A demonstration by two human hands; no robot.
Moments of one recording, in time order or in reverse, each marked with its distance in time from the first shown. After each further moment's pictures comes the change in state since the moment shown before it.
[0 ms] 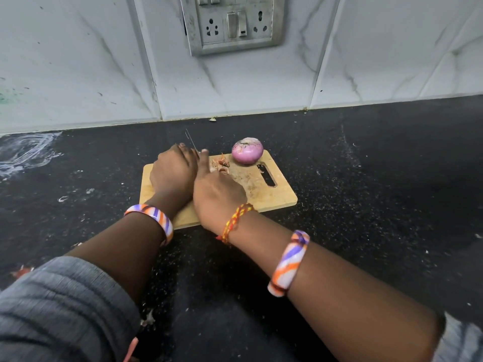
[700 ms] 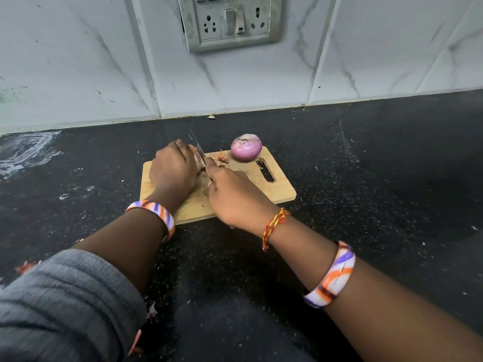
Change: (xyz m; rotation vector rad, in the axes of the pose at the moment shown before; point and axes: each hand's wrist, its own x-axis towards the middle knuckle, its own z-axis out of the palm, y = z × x) left_hand -0.001 -0.002 0.003 0.033 0.033 0.023; right_hand -0.028 0.020 -0.021 0.228 -0.072 -0.106
